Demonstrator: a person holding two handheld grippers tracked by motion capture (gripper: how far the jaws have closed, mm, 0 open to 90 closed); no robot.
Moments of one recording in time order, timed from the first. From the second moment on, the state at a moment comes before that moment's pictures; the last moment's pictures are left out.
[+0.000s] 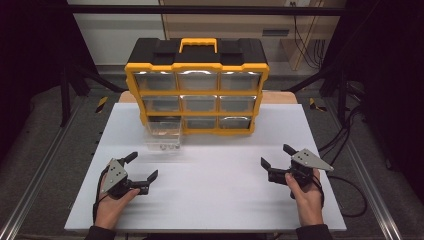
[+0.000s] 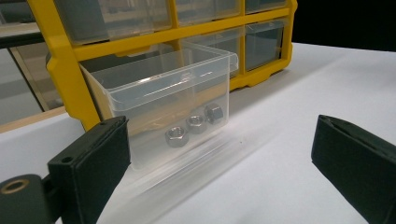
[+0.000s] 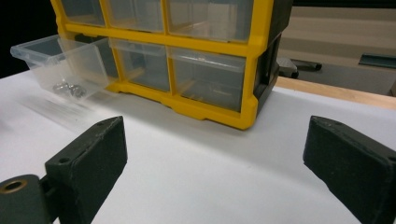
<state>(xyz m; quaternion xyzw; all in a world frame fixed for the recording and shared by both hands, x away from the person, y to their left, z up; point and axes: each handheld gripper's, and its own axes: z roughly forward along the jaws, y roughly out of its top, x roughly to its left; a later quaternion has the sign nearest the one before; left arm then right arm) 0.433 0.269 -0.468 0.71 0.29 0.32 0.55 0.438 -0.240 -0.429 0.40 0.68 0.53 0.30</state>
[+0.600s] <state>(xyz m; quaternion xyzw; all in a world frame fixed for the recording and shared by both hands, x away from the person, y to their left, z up) 0.434 0.263 -0.463 0.71 0.32 0.30 0.55 0.425 -0.243 -0.452 0.38 0.70 0.53 0.30</state>
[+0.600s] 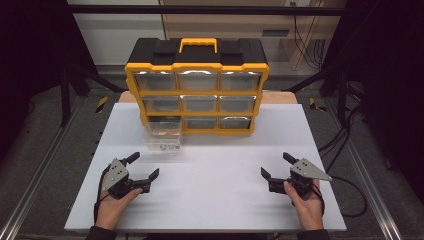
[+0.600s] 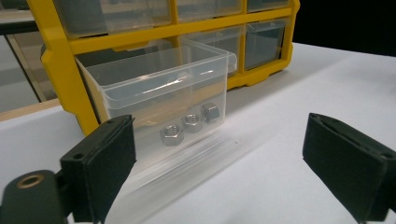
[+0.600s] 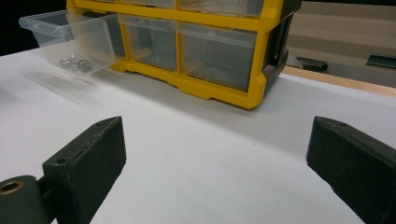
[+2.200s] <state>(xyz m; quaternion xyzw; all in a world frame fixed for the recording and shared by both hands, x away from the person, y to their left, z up) 0.479 0.209 -0.458 0.73 0.43 0.29 0.44 0.413 -0.236 -0.461 0.35 0.70 0.56 0.28</state>
